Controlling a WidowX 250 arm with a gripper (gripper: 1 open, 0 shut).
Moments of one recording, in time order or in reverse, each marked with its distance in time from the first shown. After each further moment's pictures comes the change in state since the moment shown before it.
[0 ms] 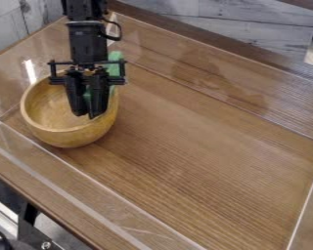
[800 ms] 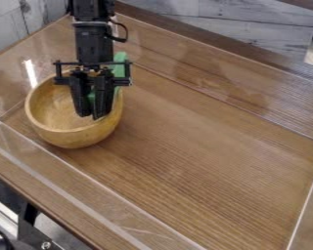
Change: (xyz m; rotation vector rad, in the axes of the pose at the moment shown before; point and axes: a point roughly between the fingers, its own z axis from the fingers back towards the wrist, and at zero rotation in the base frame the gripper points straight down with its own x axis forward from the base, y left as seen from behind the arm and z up) arm 0.000 -0.005 -0.001 0.013 0.027 -0.022
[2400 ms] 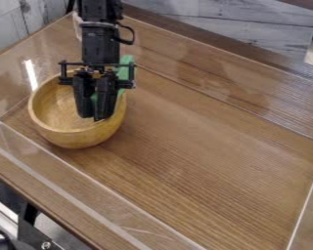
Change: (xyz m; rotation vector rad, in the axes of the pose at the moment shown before) arm -0.003 -0.006 -0.002 0.029 0.069 -0.054
